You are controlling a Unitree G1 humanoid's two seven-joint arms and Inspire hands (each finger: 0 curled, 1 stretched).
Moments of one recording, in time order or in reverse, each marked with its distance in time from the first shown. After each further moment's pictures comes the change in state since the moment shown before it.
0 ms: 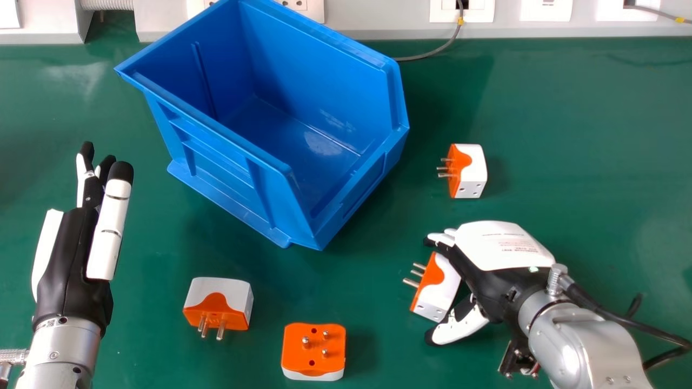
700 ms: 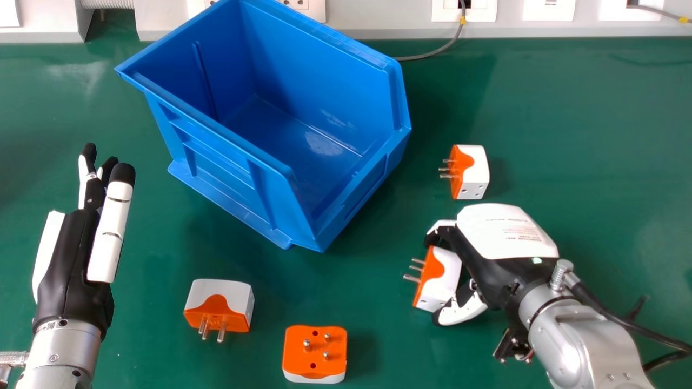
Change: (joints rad) left arm 0.007 0.000 0.000 -0.002 -0.004 0.001 -0.012; right arm -0.008 0.012 -0.021 0.045 0.046 -0.045 -0.157
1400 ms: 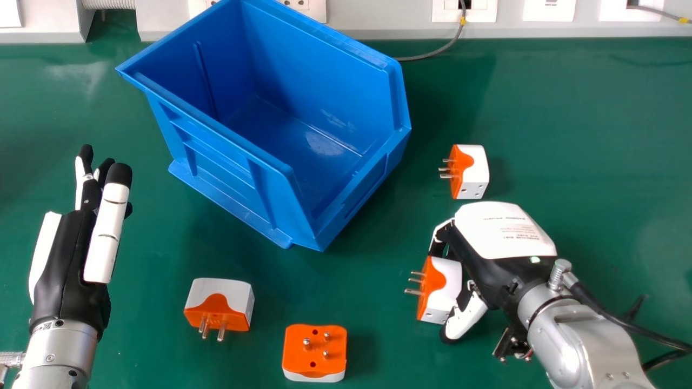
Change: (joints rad) left arm -0.003 0.001 0.012 0.002 0.000 0.010 -0.008; right arm -0.007 -0.007 0.004 0.008 -0.003 -0.014 -0.010
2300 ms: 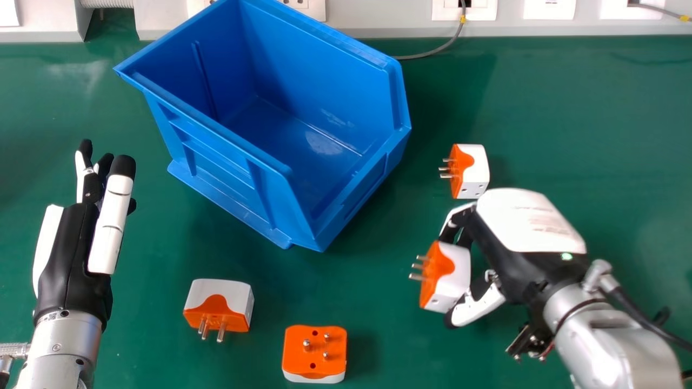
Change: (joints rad) left arm -0.026 -0.005 -0.012 -0.018 0.030 0.049 0.040; right arm 0.112 -0.011 -0.120 -0.228 0.061 -0.004 0.019
